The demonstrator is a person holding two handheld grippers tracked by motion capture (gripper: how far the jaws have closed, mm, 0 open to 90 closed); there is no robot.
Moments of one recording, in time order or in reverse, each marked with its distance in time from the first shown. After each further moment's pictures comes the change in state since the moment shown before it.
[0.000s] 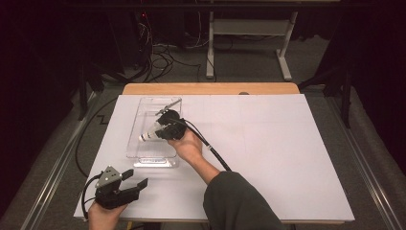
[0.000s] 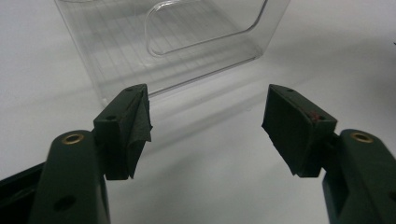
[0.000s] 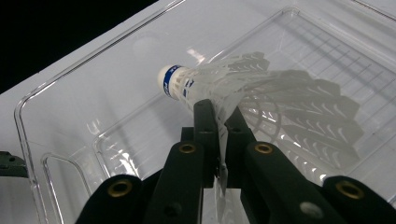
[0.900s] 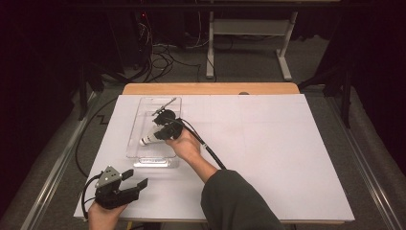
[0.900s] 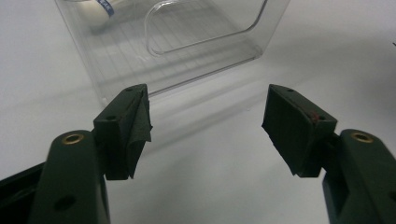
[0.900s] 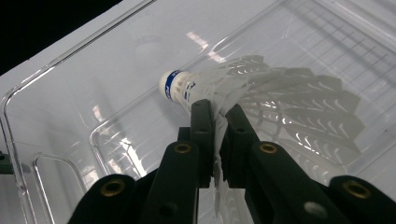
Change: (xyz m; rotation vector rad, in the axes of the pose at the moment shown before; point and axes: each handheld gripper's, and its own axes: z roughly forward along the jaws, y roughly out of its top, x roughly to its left) left arm 0.000 0.000 0.000 -0.004 -0.003 -0.004; right arm 0.002 0.007 0.009 0.078 -0.004 -0.010
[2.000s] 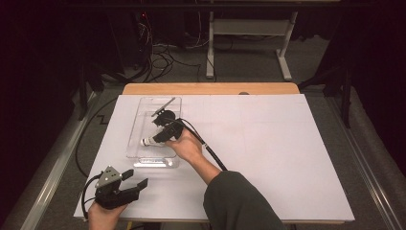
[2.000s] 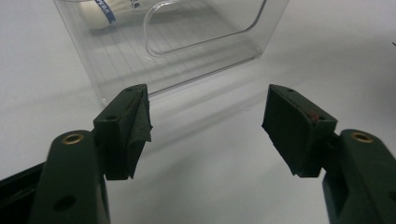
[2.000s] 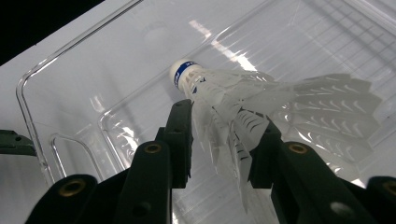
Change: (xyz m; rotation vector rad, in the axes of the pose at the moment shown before) left arm 0.000 0.000 0.000 0.000 0.000 0.001; right arm 0.004 0.000 -0.008 0.052 0.011 -0.008
